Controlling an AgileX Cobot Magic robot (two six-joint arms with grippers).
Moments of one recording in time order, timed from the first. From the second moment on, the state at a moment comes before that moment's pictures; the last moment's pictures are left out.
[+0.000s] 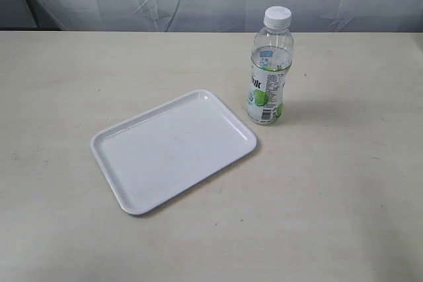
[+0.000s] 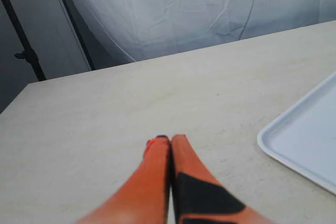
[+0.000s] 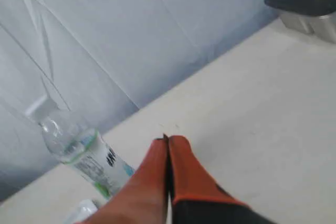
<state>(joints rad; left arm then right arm) -0.04 0.00 0.00 0.05 0.25 0.12 0.12 0.01 0.00 -0.01 0.18 0.55</state>
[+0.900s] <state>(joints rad) -0.04 0.00 0.00 0.05 0.25 0.12 0.44 1.06 -0.66 -0.22 0.18 0.32</state>
